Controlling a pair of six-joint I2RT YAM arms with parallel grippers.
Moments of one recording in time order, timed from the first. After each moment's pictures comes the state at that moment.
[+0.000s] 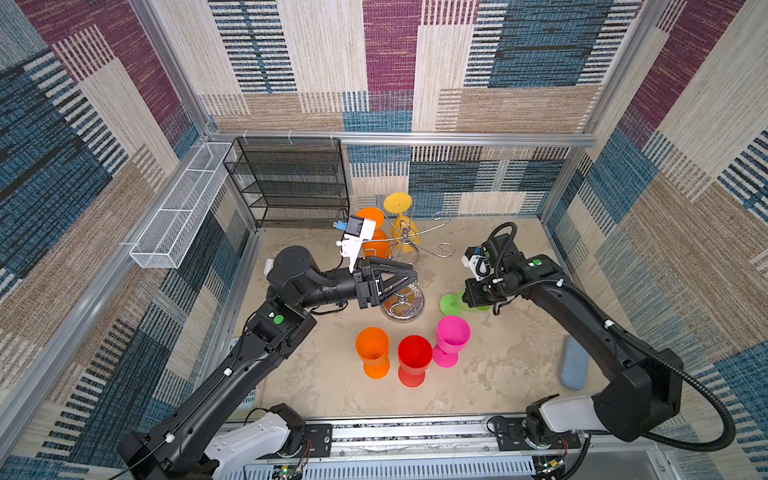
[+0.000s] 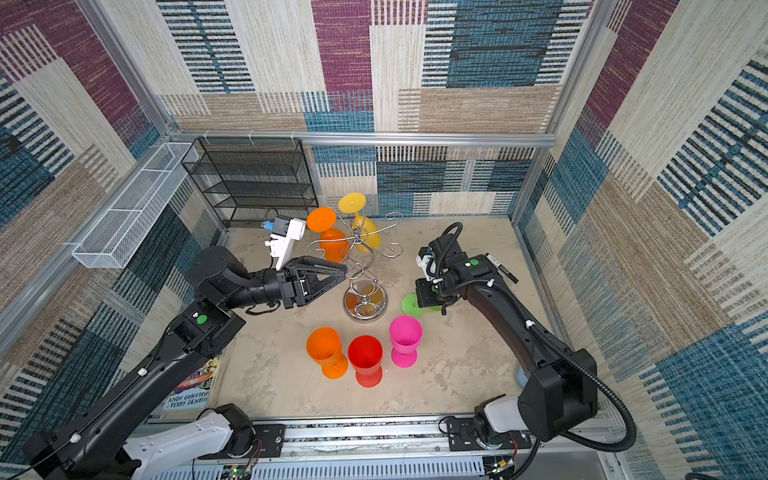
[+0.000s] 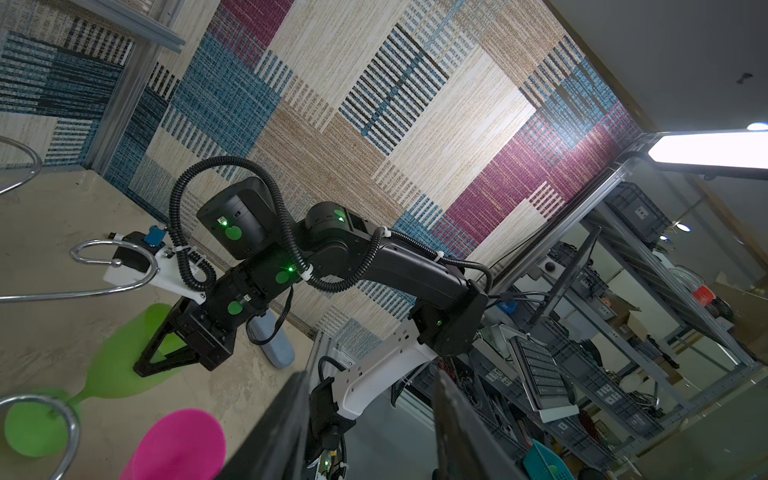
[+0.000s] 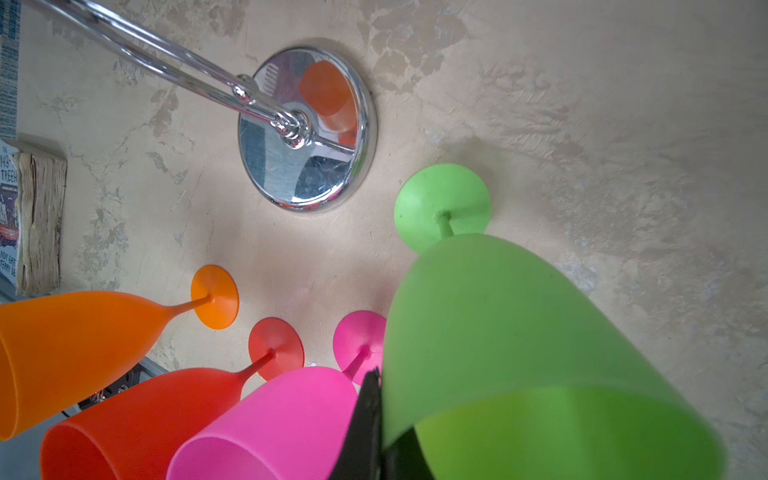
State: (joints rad) left arm -0.62 1.04 1.13 0.08 0.81 -0.79; right arm 0.37 1.39 1.26 -1.01 -0.25 0.18
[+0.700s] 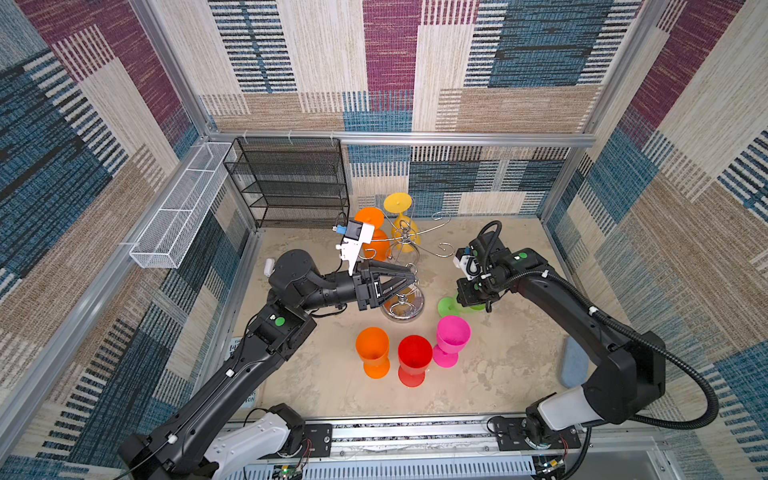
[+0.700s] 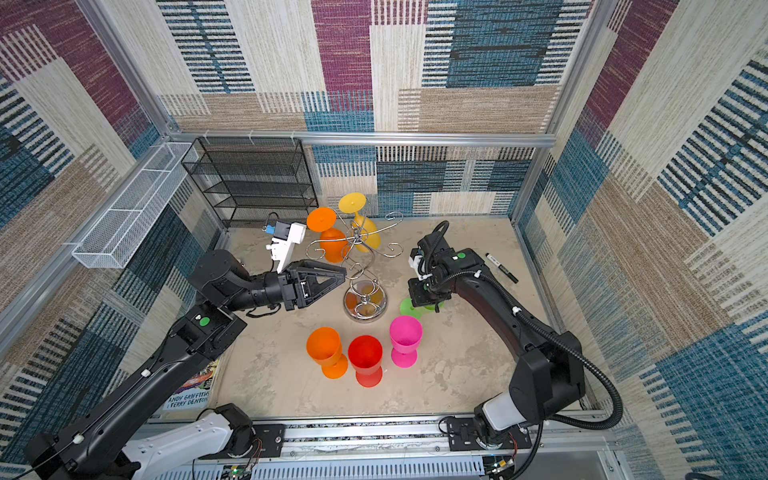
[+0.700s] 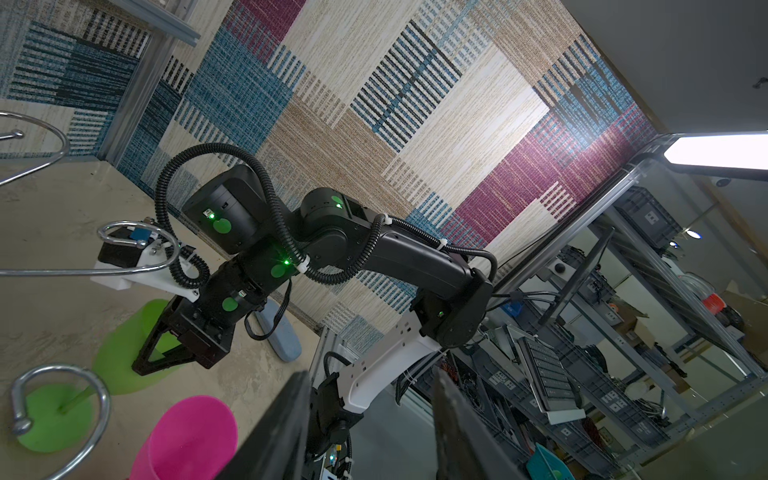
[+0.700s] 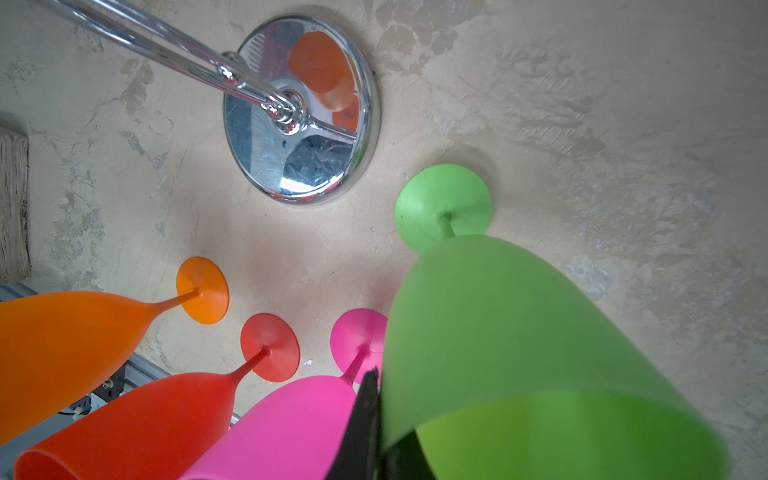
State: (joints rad) left arm -0.60 1.03 1.08 0.10 0.81 -0.79; right arm 0.41 1.49 1.33 -1.05 -0.22 0.18
